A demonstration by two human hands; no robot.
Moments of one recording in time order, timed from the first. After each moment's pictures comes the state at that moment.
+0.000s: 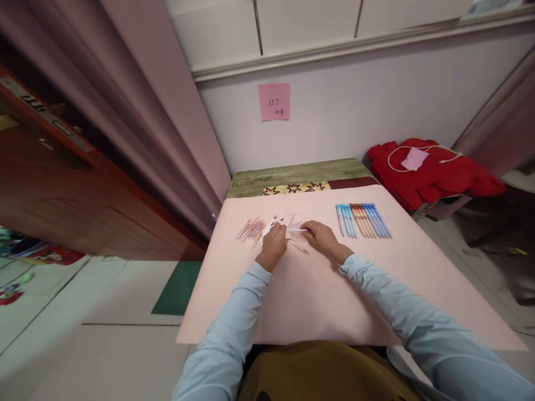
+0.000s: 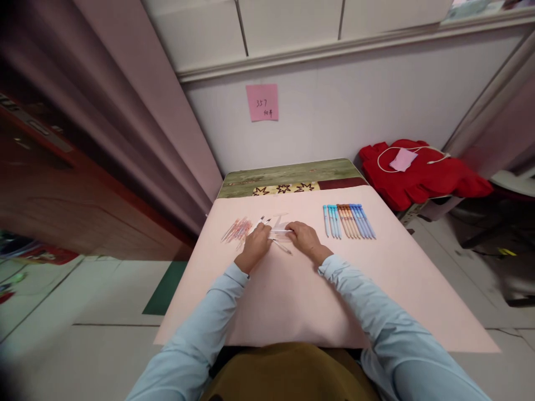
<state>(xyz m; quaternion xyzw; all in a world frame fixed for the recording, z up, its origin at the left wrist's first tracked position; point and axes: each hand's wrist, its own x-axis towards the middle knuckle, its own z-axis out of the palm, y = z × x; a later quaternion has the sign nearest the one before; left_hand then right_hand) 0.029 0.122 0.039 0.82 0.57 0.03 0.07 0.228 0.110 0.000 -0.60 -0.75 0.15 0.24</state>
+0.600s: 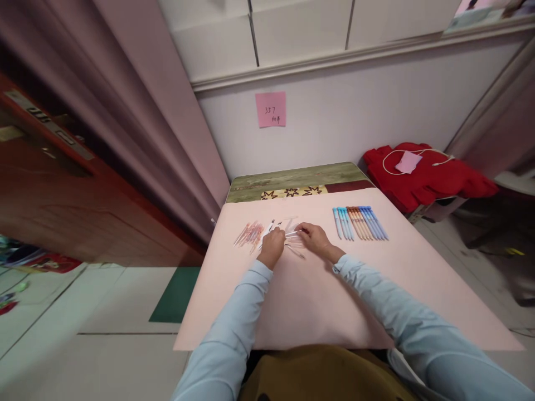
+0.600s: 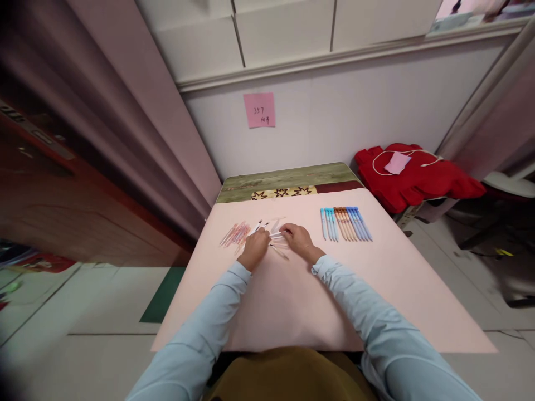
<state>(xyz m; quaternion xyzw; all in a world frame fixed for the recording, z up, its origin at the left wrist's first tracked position) 0.035 0.138 0.024 0.83 0.55 -0.03 0.03 0.219 0.123 -0.011 -0.60 -0.70 0.20 0.34</state>
